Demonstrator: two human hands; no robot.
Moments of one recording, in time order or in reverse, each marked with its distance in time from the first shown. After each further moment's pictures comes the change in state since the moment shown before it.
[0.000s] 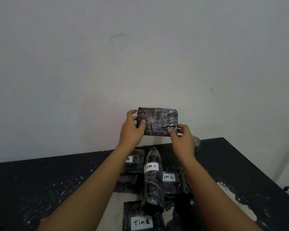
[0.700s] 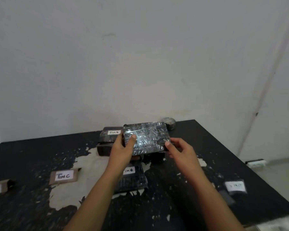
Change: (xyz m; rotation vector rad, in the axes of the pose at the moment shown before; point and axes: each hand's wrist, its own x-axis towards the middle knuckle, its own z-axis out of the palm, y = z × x) left_hand -0.239 0.036 -0.023 -0.379 -0.052 -0.232; right_hand -0.200 -0.022 -0.154 -0.016 -0.189 0.067
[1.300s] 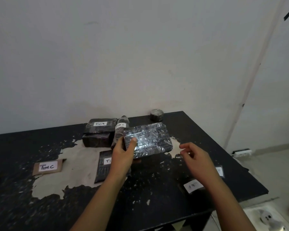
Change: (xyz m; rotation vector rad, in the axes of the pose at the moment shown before) left_hand -0.055 -0.019 0.062 -0.010 0.045 -0.097; right_hand -0.037 0.035 -0.103 -0.426 0.031 0.051
